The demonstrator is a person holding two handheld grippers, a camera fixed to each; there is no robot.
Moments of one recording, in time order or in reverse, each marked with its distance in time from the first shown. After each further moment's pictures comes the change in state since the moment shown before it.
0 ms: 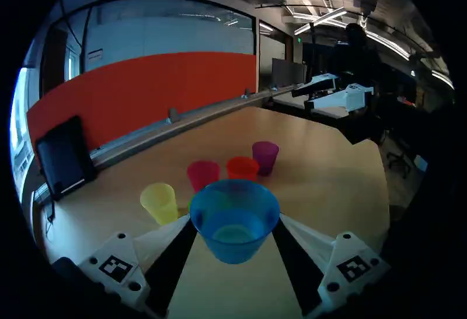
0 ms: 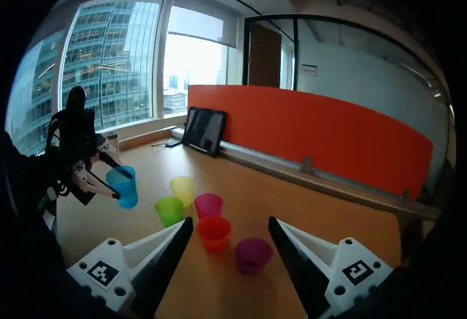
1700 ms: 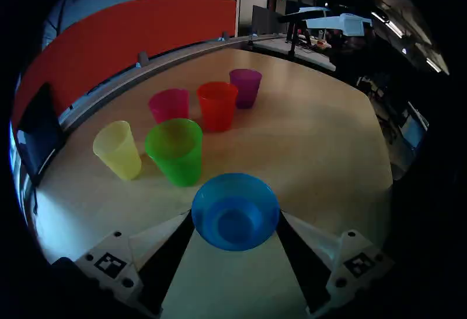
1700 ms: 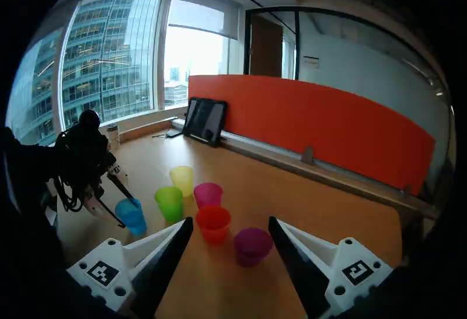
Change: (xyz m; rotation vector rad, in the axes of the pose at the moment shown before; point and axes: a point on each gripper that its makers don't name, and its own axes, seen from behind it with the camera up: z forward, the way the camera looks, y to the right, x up) left arm -0.108 0.027 0.042 -0.136 -0.309 0.041; right arm -0.017 0.002 -0.001 0.010 -0.056 0.003
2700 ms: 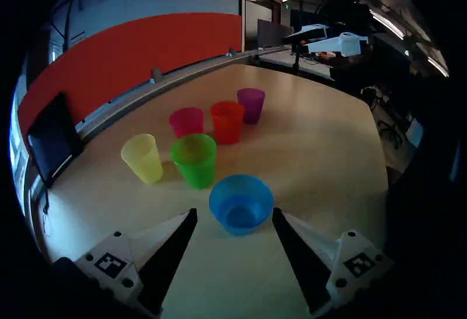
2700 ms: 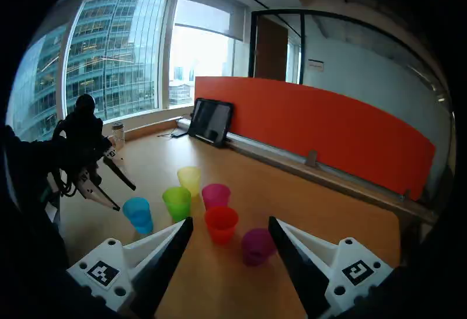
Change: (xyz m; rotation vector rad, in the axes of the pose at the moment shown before) left arm 0.008 -0.005 -0.052 0.057 0.068 0.008; right arm 0.006 -0.015 -0.009 0.012 0.002 -0.026
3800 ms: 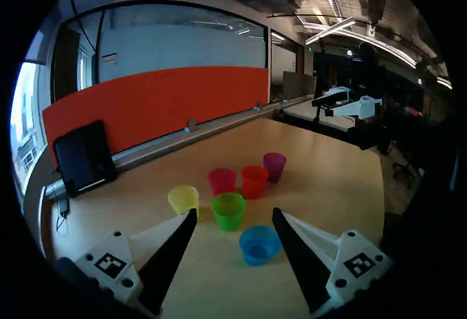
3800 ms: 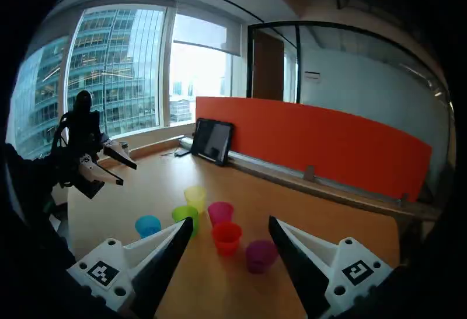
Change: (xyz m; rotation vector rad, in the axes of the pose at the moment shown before) left arm 0.075 -0.036 -0.083 0.138 0.268 -0.091; right arm 0.034 -0.008 -0.033 0.005 0.086 0.027
